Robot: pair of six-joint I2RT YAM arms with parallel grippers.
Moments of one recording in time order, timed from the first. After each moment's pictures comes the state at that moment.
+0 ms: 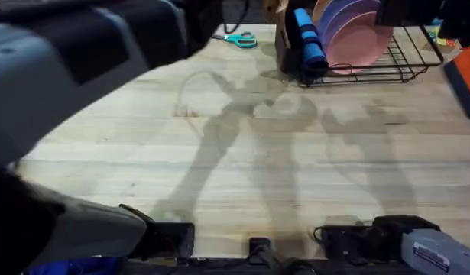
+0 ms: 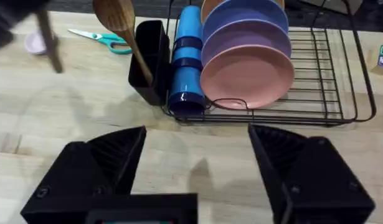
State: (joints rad) left arm -0.45 1.60 1.27 0.38 0.40 -0.22; right arm 0.01 1.09 1.33 -0.83 -0.09 0.00
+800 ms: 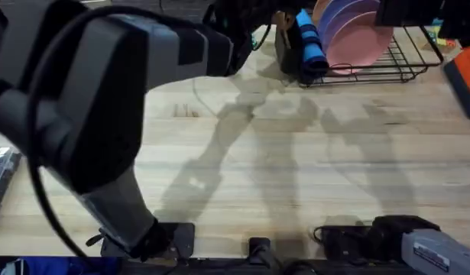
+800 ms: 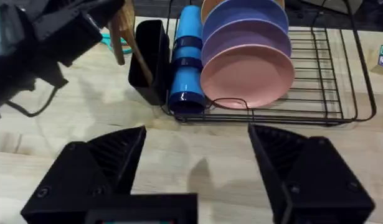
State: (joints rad) left arm -0.50 1.92 1.27 0.85 0.32 -0.31; right arm 0.01 1.09 1.33 -0.83 -0.09 0.00
